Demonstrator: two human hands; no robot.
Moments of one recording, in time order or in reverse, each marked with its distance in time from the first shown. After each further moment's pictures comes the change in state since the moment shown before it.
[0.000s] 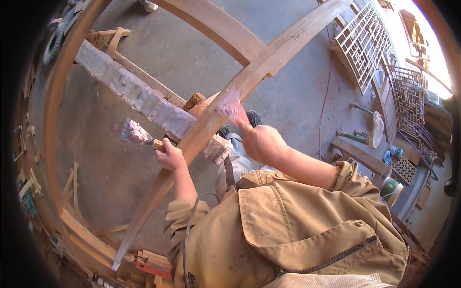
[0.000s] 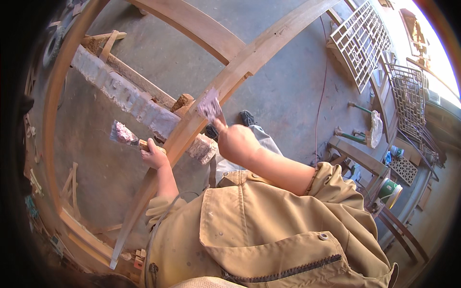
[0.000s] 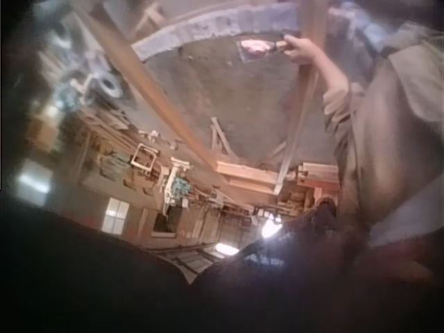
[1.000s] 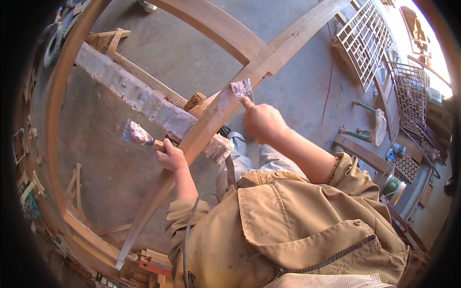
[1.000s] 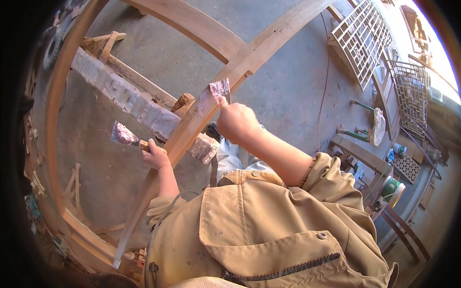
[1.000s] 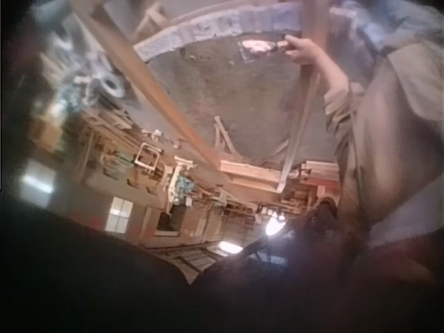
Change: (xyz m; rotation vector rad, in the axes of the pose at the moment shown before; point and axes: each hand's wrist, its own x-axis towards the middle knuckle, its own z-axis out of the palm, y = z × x) left_hand -0.001 0.006 -0.004 0.005 -0.035 0.011; right_hand 0.031 0.004 -0.024 0.035 -0.074 0.244
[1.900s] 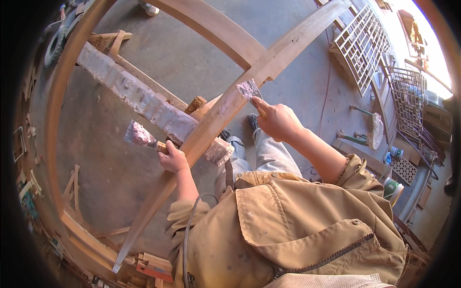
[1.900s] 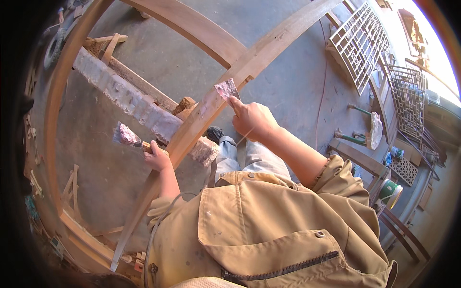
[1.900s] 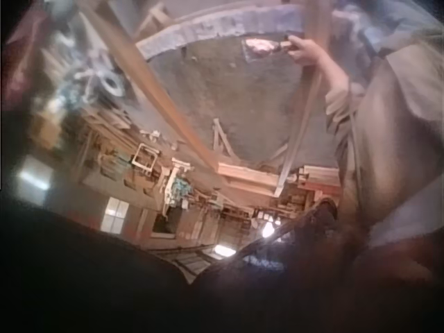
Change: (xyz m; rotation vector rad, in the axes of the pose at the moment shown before) left_hand 0.001 -0.007 0.003 0.012 0.010 -0.017; right_hand -0.008 0.025 -0.023 0.045 0.097 -0.085
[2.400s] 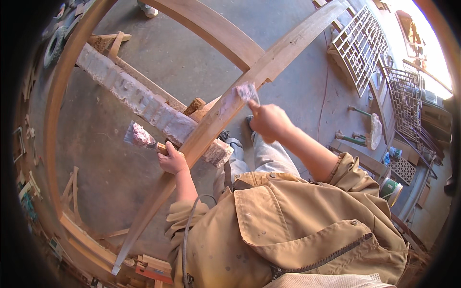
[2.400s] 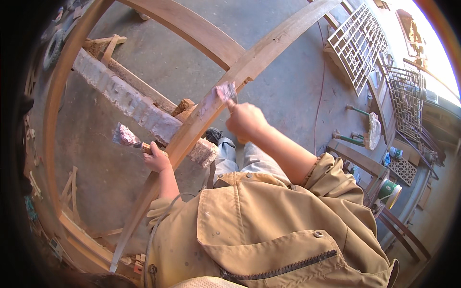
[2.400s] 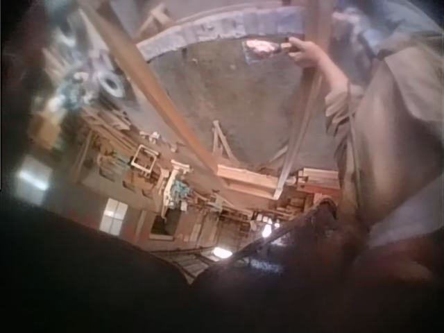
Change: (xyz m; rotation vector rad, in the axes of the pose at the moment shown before) left_hand 0.000 0.003 0.000 0.050 -0.018 0.026; right_hand 0.013 -0.006 0.011 -0.008 -0.065 0.119
